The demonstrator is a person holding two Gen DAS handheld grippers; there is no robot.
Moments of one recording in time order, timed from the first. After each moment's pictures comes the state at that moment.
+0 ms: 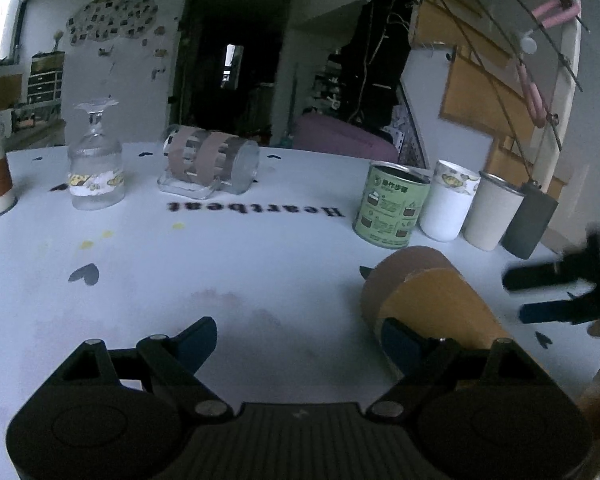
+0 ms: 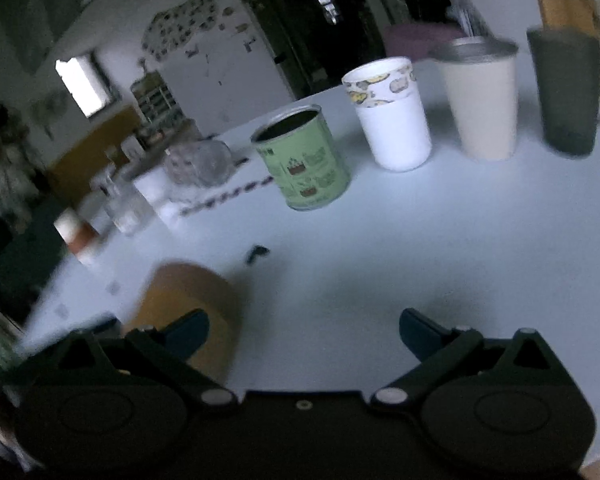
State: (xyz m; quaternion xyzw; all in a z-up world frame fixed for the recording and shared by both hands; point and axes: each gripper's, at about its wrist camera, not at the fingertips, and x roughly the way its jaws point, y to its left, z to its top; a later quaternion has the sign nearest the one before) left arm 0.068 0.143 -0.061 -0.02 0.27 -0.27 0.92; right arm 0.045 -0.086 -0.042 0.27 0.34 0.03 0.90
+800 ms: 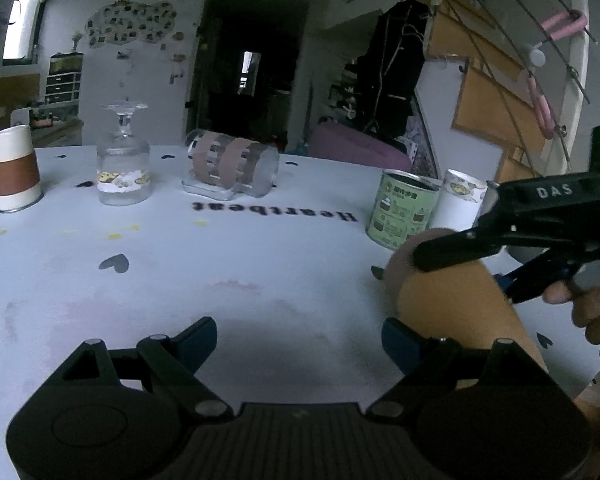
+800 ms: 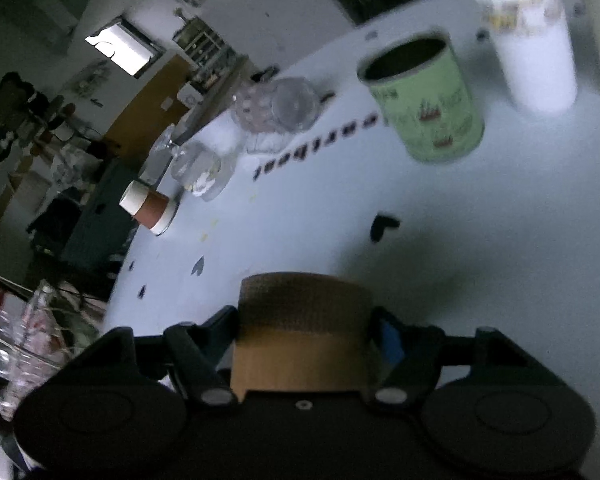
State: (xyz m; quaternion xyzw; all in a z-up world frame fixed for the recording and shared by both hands) left arm 0.048 0.159 -0.060 -0.03 0.26 -0.24 0.93; right arm 0.104 -0.041 -0.033 0.27 0.40 0.12 0.87
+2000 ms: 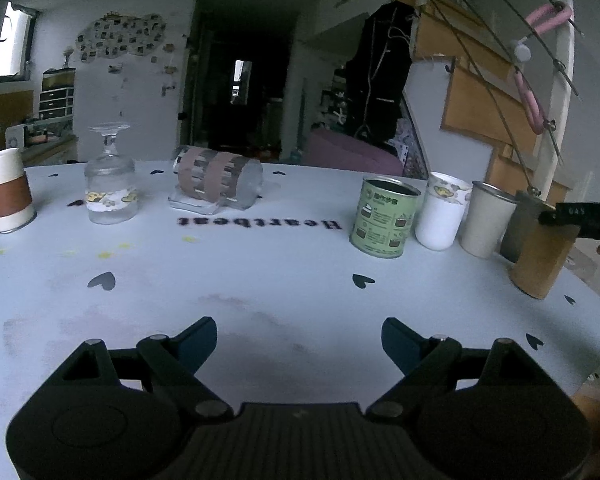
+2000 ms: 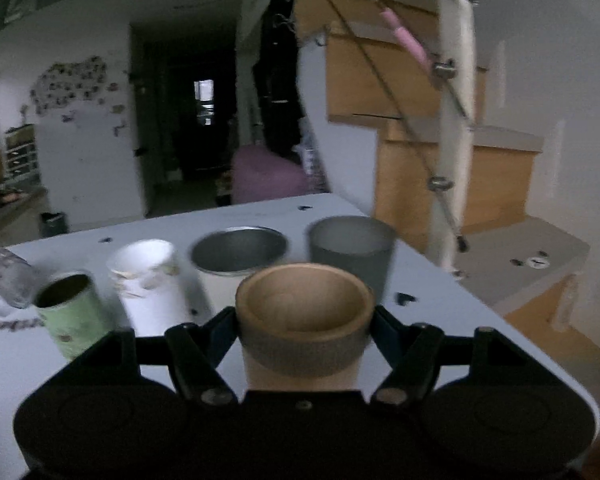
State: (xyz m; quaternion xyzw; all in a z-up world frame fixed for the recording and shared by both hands) left arm 0.039 0.141 -0.052 -0.01 0.25 -0.25 0.94; right arm 0.046 -0.185 -0.005 0.06 0.20 -0.27 0.94
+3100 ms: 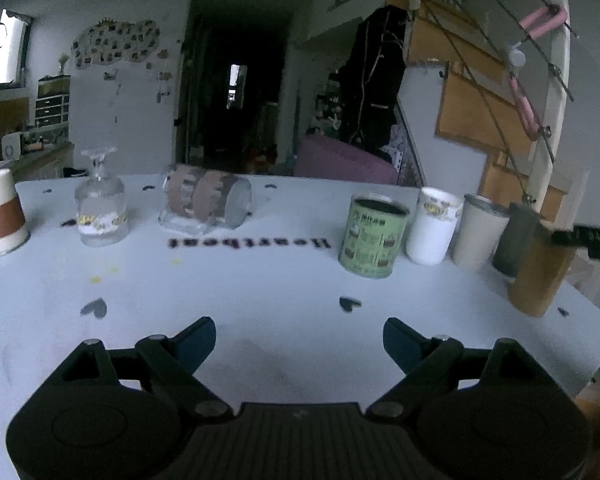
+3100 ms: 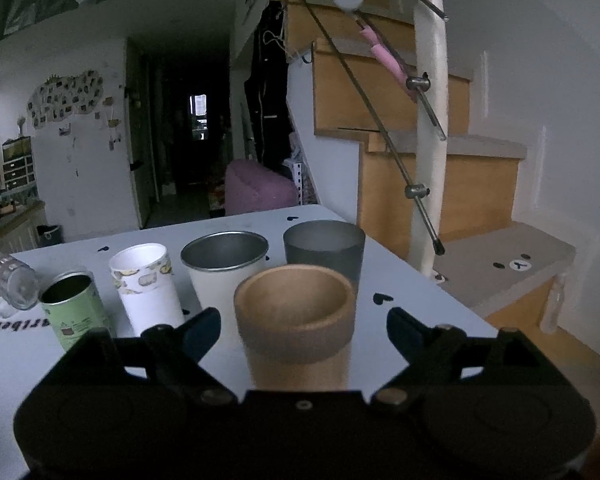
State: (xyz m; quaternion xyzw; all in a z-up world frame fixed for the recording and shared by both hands) left arm 0.040 0.128 -0.025 -0.01 0.24 -0.25 0.94; right arm 0.007 -0.172 0.004 0.07 0.18 -0.27 0.94
